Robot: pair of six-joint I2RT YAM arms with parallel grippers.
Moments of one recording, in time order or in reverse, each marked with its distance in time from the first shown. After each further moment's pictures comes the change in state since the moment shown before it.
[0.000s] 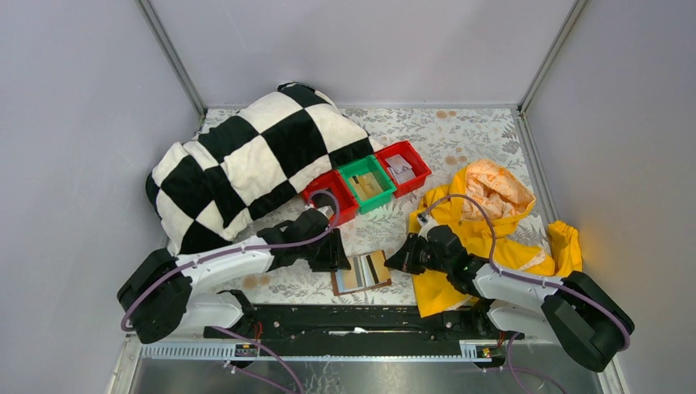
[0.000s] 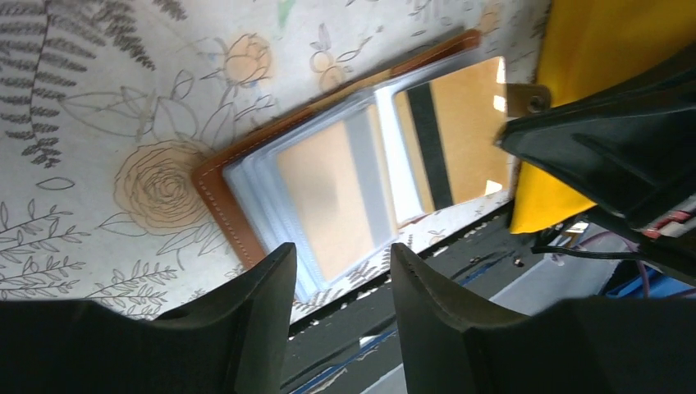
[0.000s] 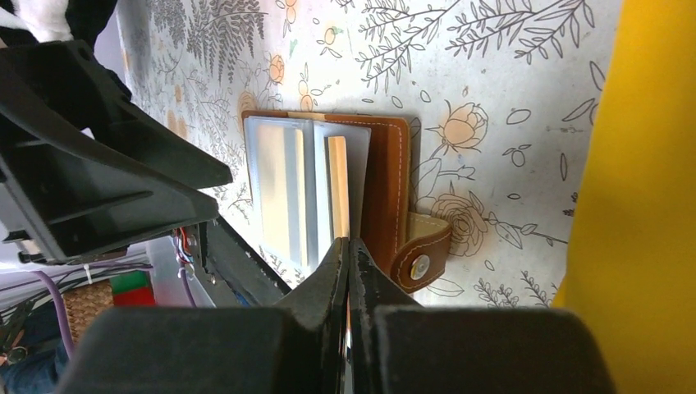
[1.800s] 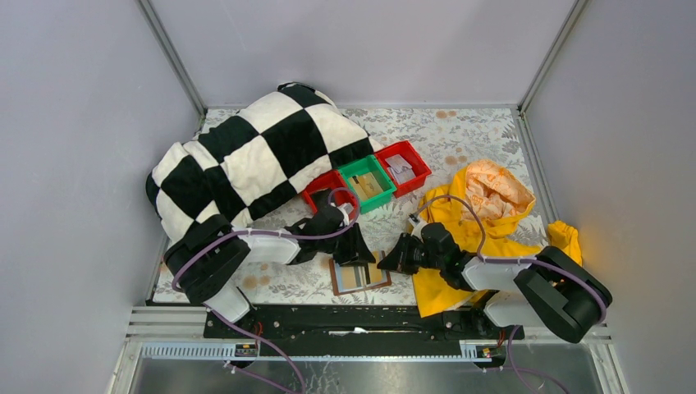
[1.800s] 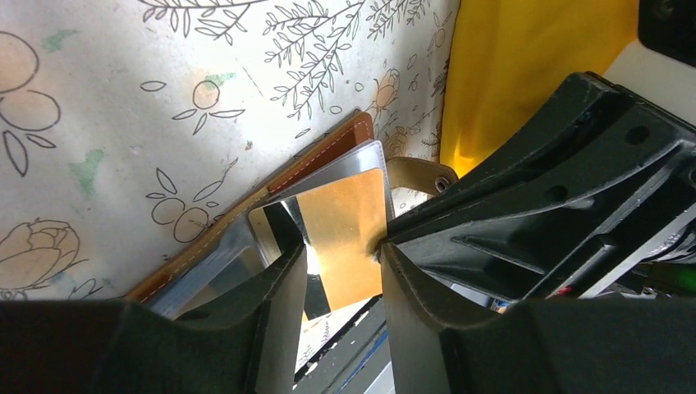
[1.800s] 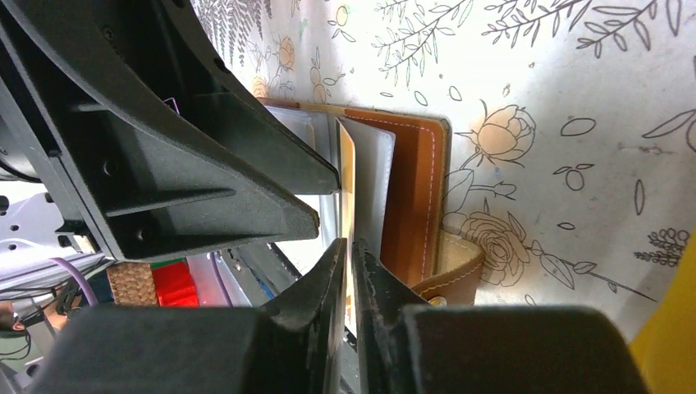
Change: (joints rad) left arm 0.004 0.339 0.014 0.519 0.181 -0.136; right arm -0.002 0.194 0.020 0.171 -0.106 0.069
